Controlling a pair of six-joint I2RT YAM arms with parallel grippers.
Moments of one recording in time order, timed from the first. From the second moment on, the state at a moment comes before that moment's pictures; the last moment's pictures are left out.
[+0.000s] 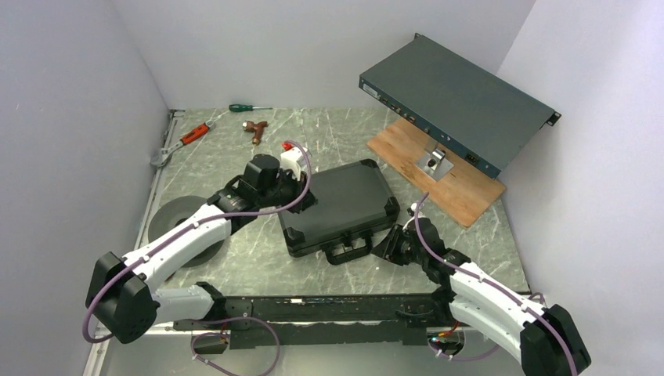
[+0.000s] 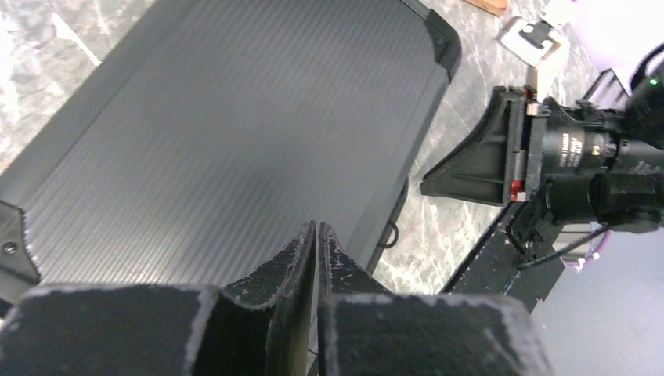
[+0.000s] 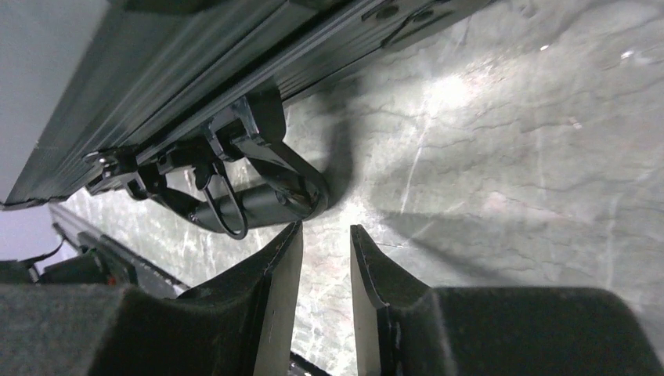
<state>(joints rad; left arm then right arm) -0.62 1.21 0.91 -0.21 0.30 -0.30 0.53 0.78 0.21 -0.15 -0.14 0.86</state>
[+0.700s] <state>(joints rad) -0.72 1.27 0.82 -0.16 0.35 -0.28 0.60 0.87 0.09 0.15 -0.27 0.97</state>
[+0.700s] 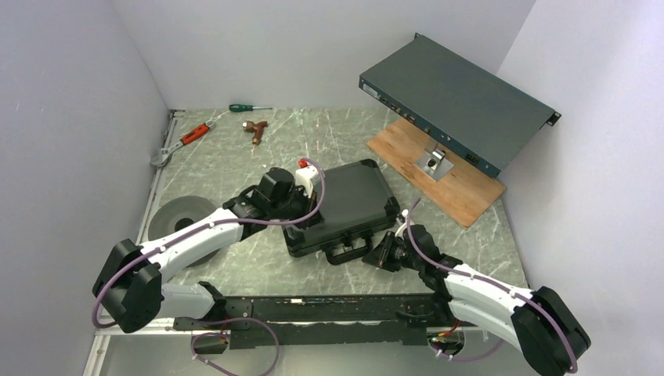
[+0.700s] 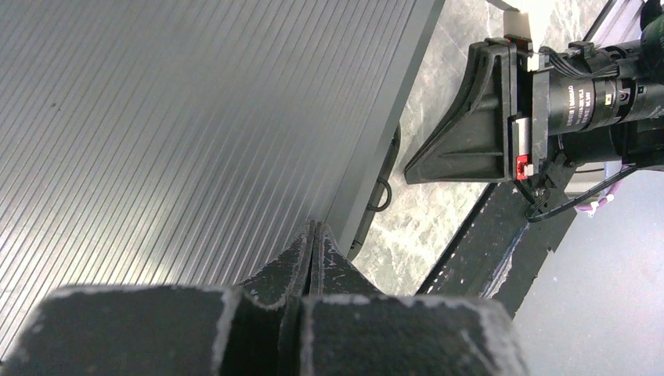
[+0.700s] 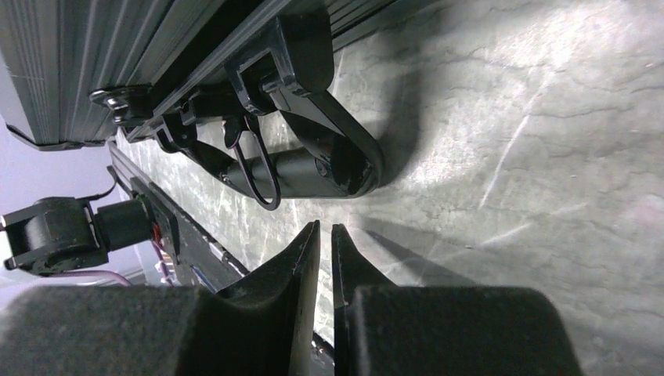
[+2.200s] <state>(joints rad) -0.75 1.16 0.60 0.04 0.25 -0.32 0.72 1.15 0.13 0.37 -0.21 1.11</state>
